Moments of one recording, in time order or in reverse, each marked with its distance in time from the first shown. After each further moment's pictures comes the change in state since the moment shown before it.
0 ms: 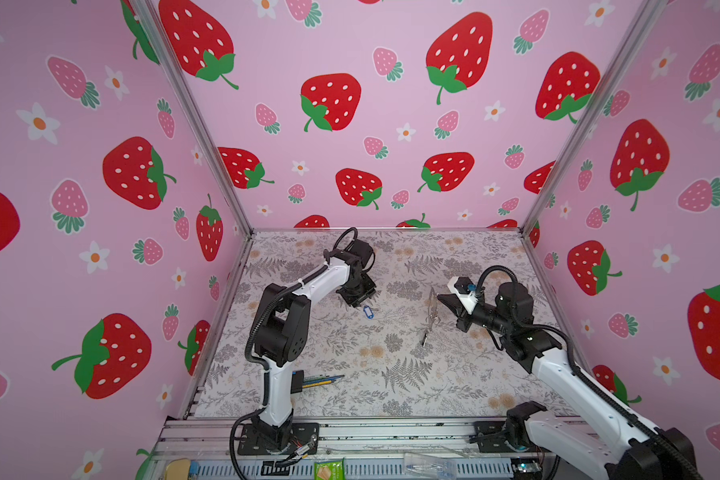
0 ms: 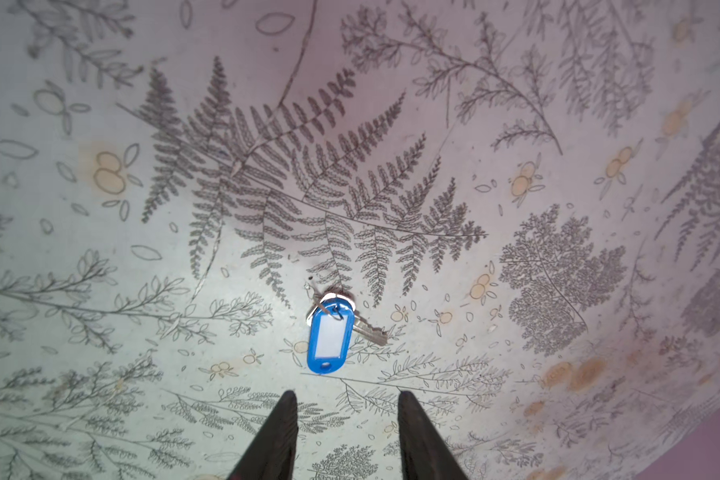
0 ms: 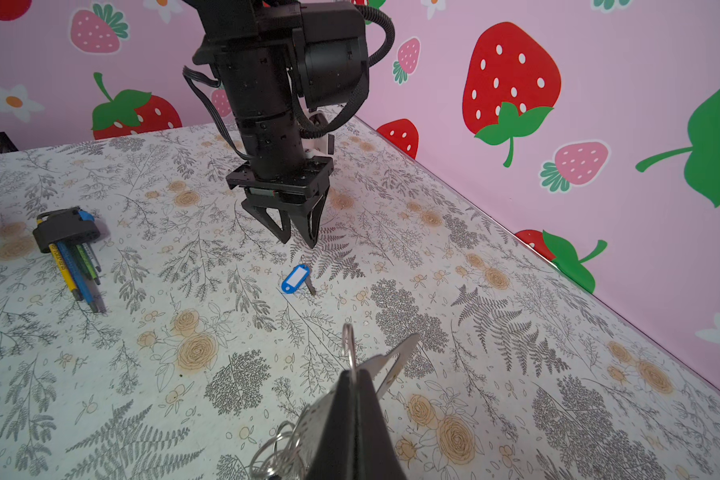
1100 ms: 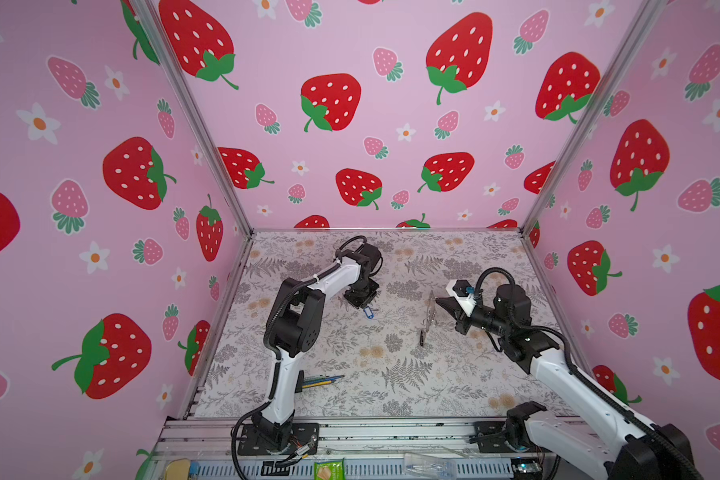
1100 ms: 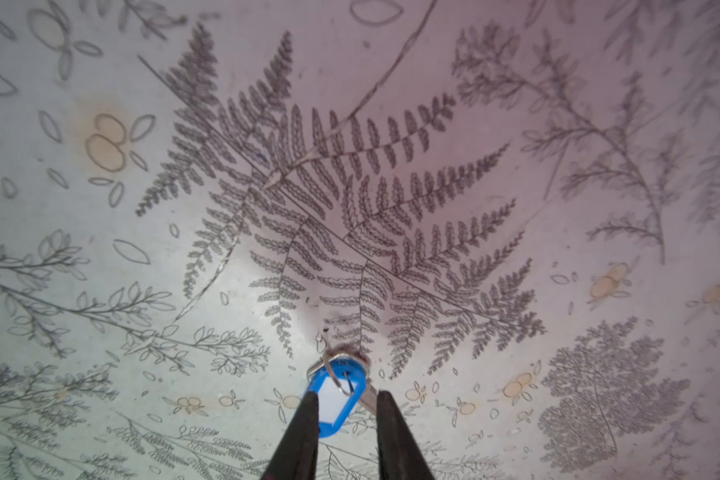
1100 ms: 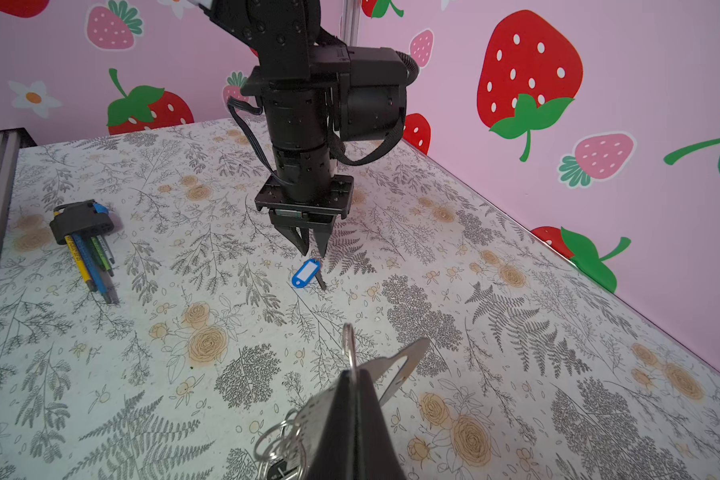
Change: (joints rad) left arm -0.024 0.152 0.092 -0.047 -0.065 -0.205; right arm 0.000 0.018 -0.018 0.017 -0.027 -0.001
